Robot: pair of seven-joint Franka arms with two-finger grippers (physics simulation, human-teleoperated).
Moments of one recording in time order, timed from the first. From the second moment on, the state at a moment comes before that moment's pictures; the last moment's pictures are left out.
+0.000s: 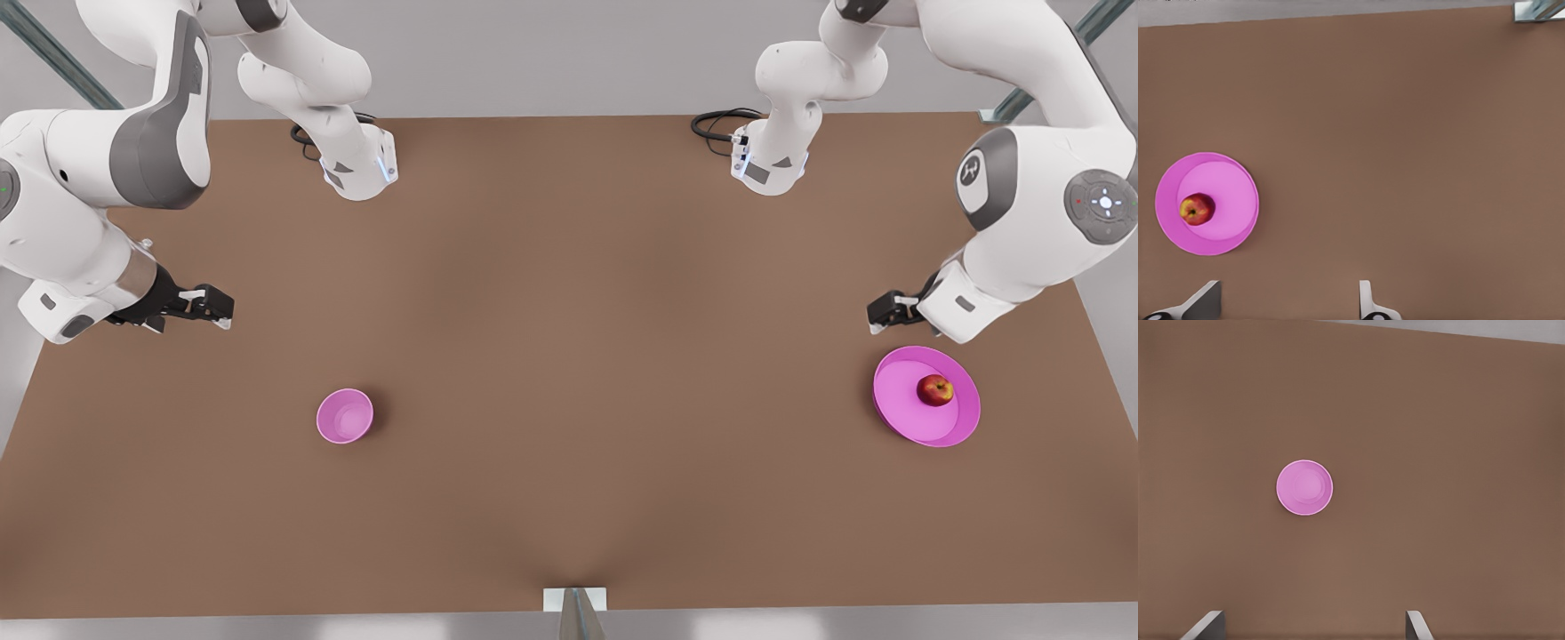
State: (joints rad) left arm -0.05 0.19 -0.01 -1.41 0.00 1.59 0.00; right arm 0.01 0.20 0.02 -1.31 -0.06 1.48 -0.04
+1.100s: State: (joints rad) left arm 0.41 0.63 0.00 -1.82 -0.12 2.47 0.54; right arm 0.01 0.20 0.02 -1.31 -0.05 1.49 -0.05
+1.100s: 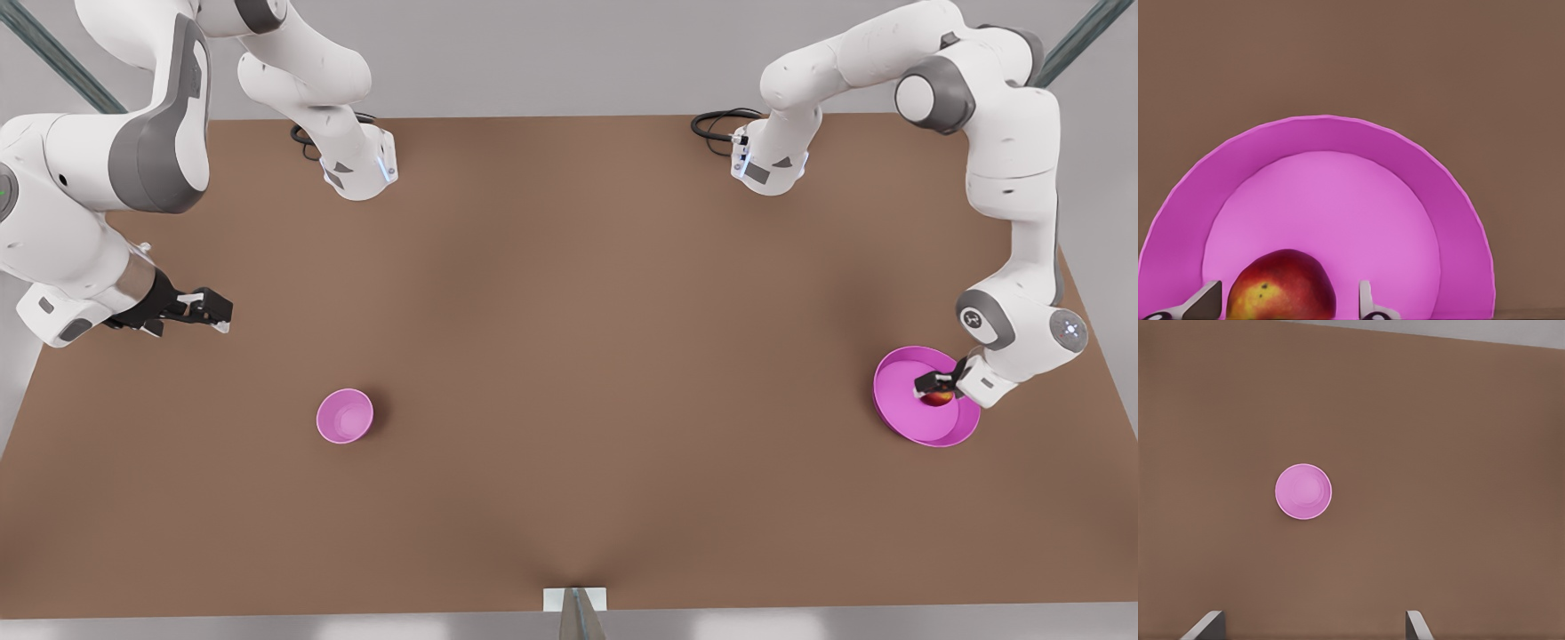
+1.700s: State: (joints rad) left arm 0.42 0.64 0.00 -1.85 -0.11 2.48 0.67; right arm 0.00 0.20 0.02 -1.31 -0.05 1.49 -0.05
